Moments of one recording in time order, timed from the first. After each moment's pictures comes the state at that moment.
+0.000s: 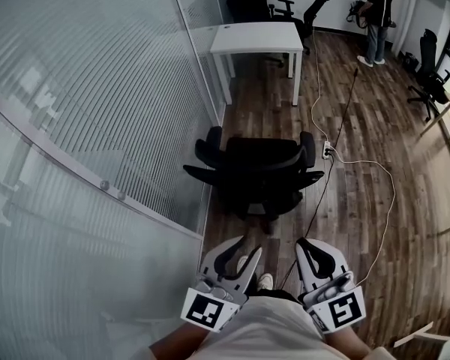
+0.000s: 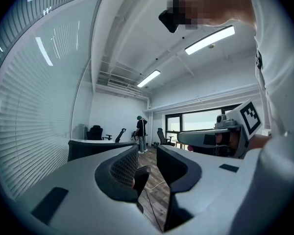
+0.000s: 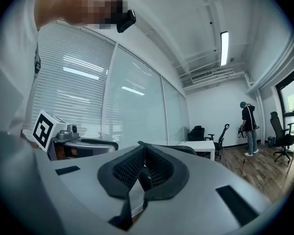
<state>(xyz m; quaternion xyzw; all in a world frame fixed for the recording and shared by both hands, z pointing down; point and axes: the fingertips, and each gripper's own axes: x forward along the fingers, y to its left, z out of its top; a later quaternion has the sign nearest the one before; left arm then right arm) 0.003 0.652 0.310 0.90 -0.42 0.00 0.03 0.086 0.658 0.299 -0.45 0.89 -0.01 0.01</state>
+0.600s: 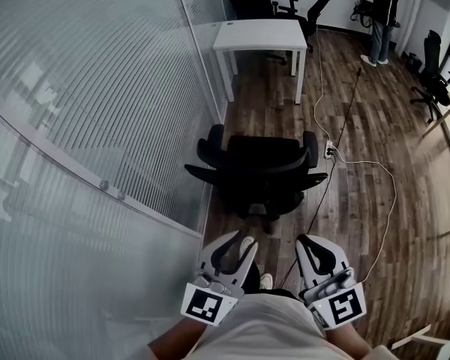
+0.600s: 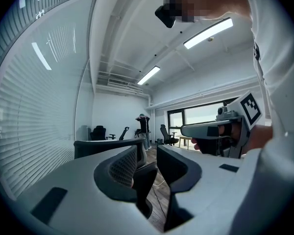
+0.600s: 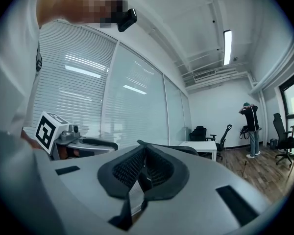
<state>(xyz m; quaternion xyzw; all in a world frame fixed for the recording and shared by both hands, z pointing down) -0.014 0.627 0.326 0.90 -0.44 0.02 0.01 0.078 0.635 0.307 -0.44 0.90 0.00 0.00</state>
